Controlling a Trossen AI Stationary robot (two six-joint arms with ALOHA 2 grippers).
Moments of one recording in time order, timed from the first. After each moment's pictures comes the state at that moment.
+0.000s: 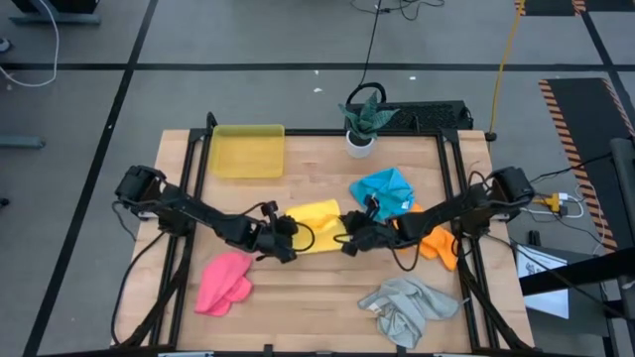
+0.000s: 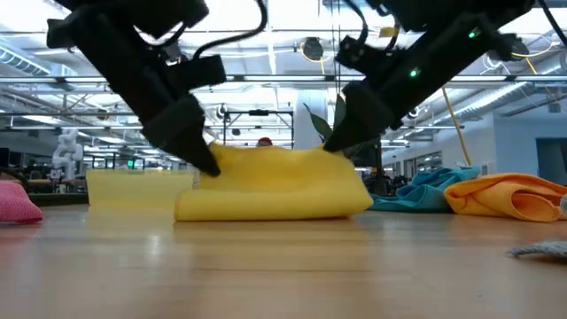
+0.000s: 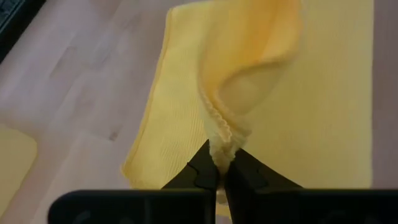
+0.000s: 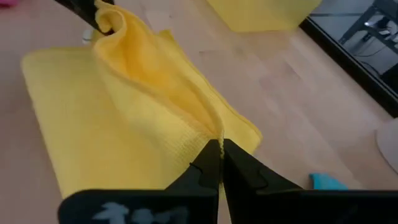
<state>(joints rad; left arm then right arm) -0.28 1.64 0.82 -0.21 -0.58 -0.41 0.24 1.65 0.78 0.10 0.68 0.29</state>
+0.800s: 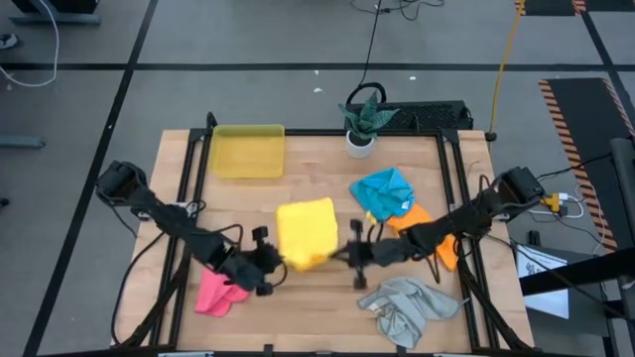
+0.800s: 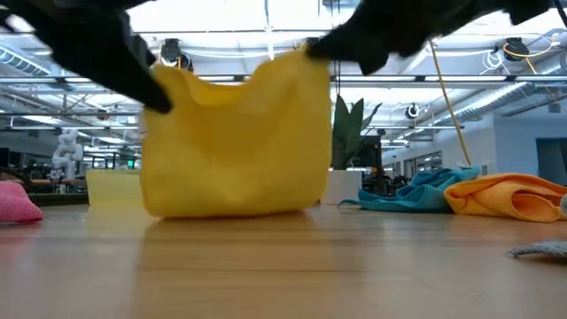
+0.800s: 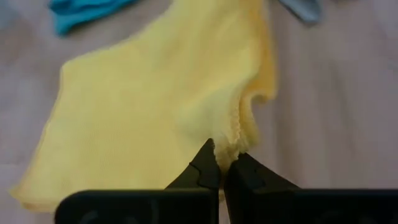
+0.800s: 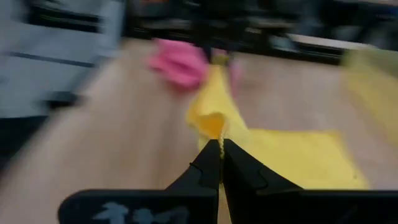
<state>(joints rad) -0.59 1.47 0.80 -0.20 -0.51 -0.44 0.43 1.58 0.78 0.41 0.32 0.06</state>
